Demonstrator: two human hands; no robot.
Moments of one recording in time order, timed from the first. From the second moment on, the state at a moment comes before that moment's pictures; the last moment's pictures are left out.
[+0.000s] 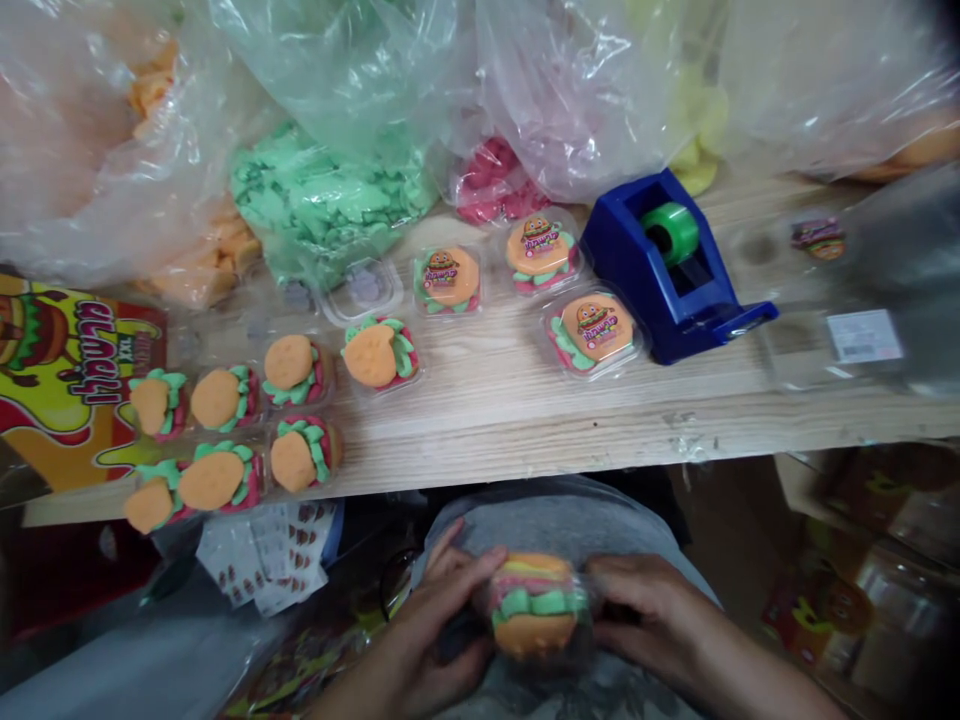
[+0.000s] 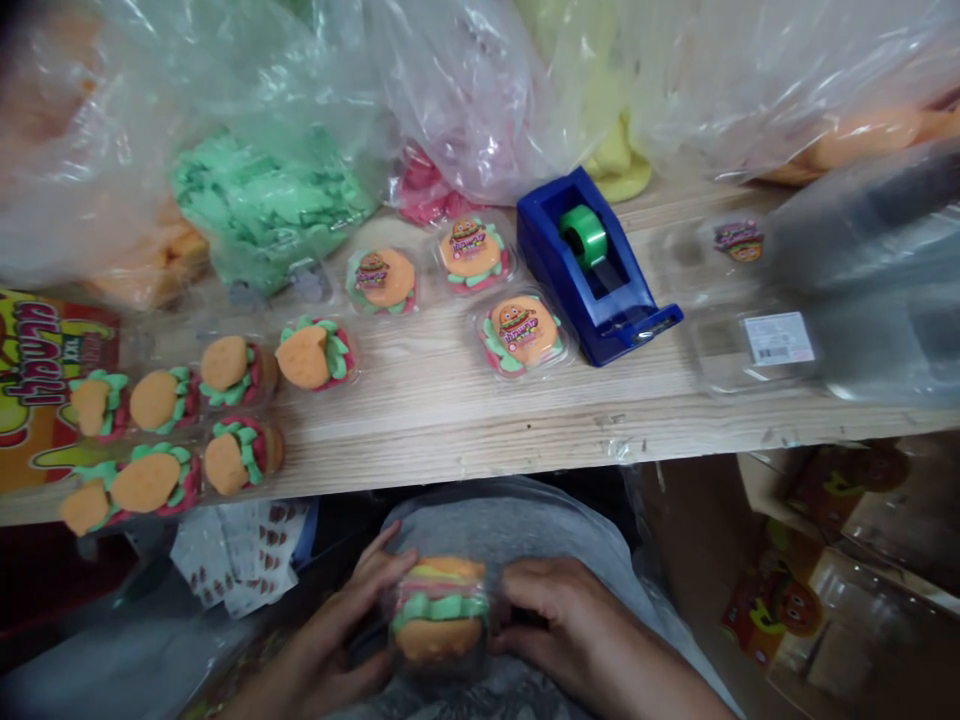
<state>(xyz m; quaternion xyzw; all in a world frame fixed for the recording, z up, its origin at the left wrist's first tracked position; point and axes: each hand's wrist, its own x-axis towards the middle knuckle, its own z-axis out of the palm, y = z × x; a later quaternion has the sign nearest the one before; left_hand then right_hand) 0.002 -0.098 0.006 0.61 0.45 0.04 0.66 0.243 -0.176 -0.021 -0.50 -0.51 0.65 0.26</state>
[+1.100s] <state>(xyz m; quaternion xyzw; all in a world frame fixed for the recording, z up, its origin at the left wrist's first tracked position) 0.025 -0.082 0.022 0.62 0.36 0.08 0.70 0.235 -0.178 -0.007 -0.53 -0.36 0.61 0.46</state>
